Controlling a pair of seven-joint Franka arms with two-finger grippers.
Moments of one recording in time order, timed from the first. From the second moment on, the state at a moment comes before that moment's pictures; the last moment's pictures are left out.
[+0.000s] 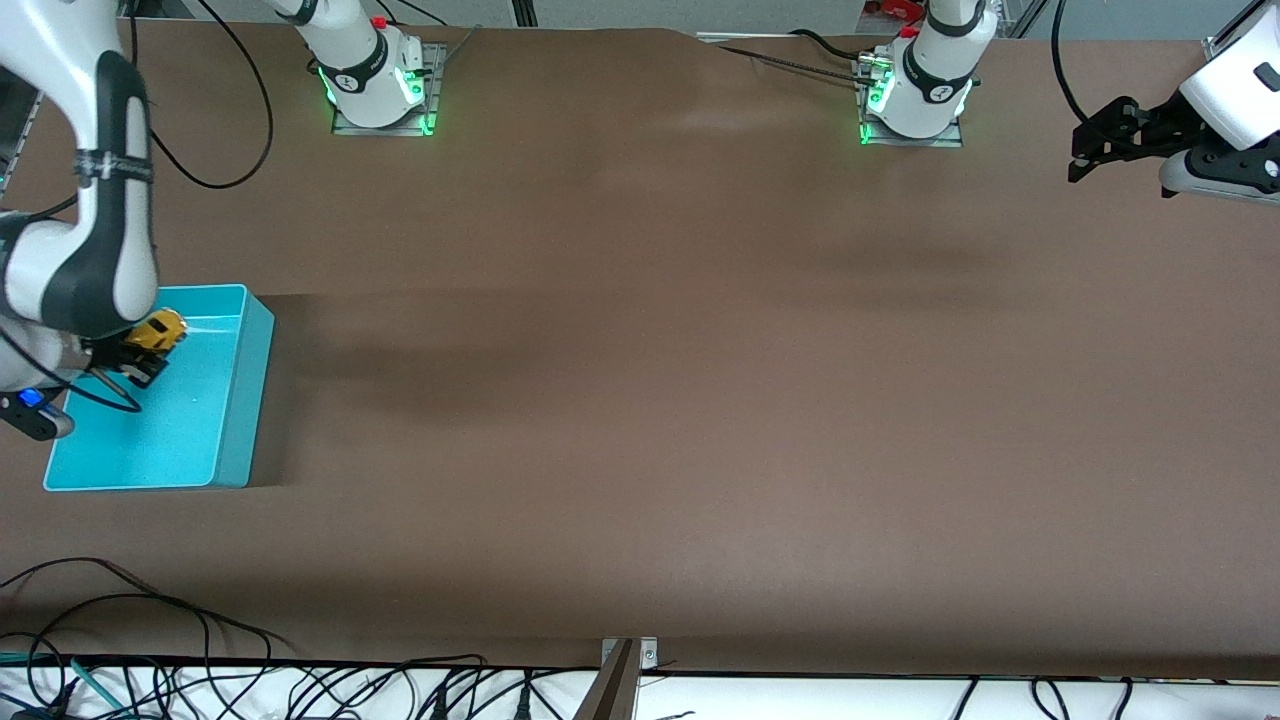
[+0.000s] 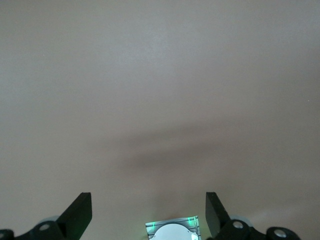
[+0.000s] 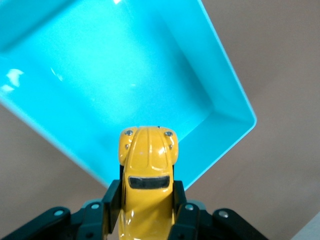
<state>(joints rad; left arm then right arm) -0.03 -0.07 -0.04 -1.57 0.00 1.38 0.10 0.21 0.53 -0.49 -1.53 -0.04 1.70 0.35</state>
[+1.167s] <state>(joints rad) -0.03 -0.07 -0.04 -1.57 0.00 1.38 0.10 0.11 0.65 -0.45 -1.70 0.04 2.06 0.13</state>
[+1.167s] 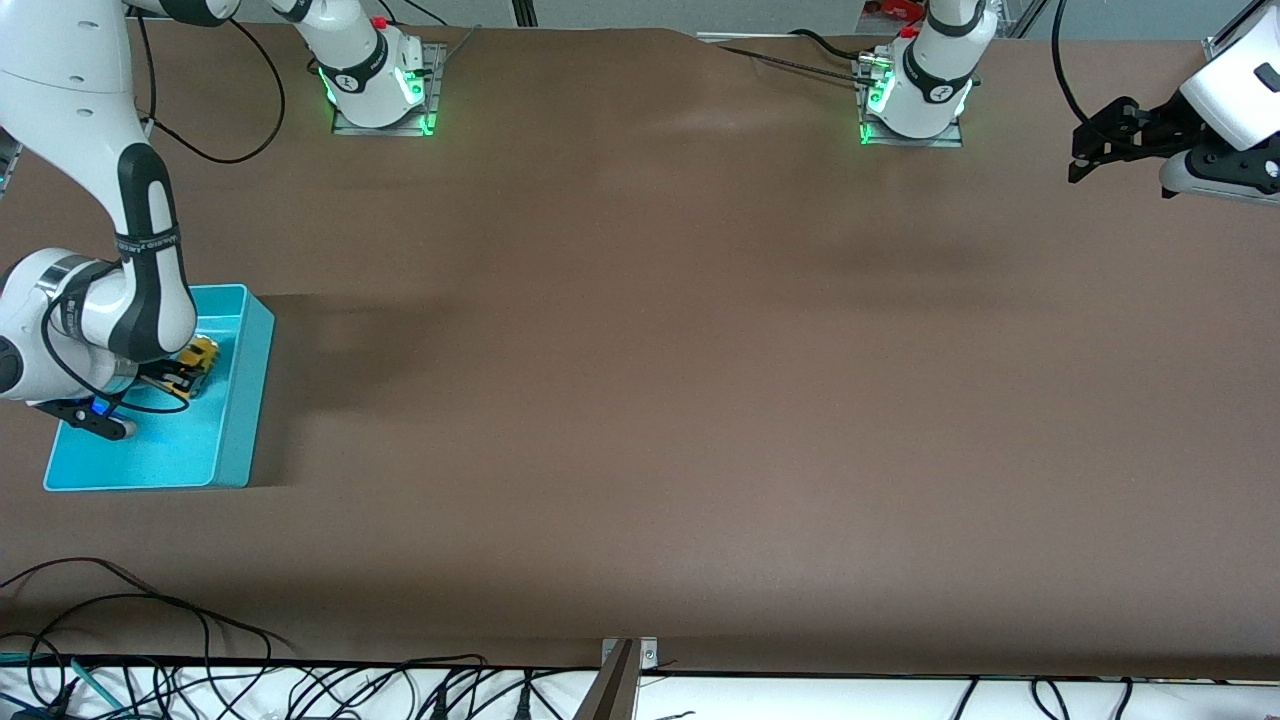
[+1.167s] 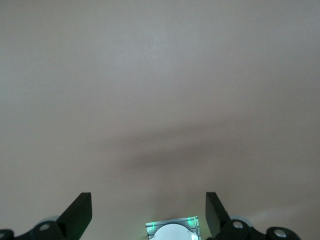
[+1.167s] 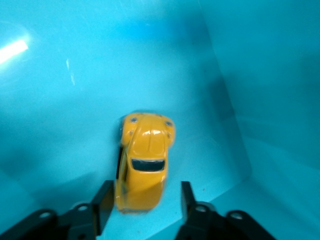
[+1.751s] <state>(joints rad) -0.03 -0.07 -0.04 -1.57 0.00 1.38 0.10 0.11 0.39 -0.46 -1.61 0.04 1.75 0.11</state>
